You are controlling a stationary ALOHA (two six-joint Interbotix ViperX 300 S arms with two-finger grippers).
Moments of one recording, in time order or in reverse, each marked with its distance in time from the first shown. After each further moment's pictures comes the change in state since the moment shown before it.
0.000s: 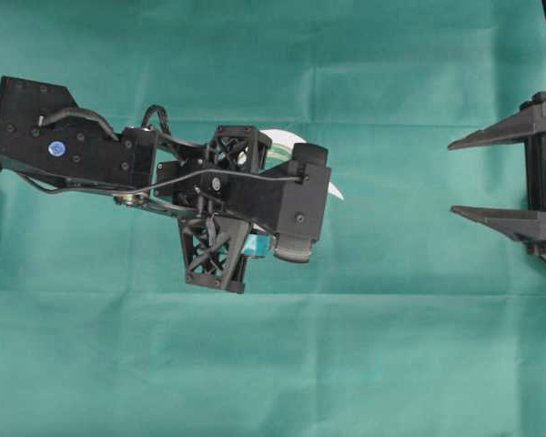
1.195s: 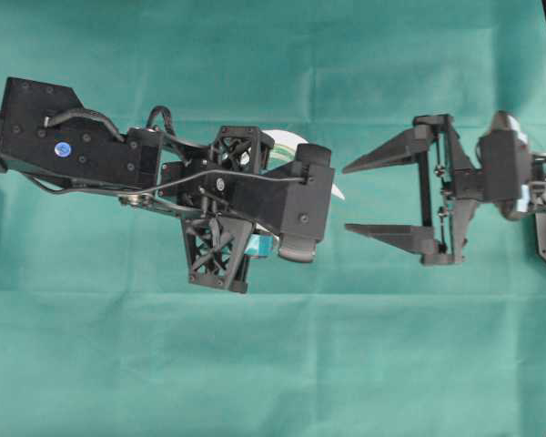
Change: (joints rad) left arm 0.000 0.012 -0.005 0.000 0.000 0.000; right arm -0.005 0.594 -0.201 0.000 -0.206 0.035
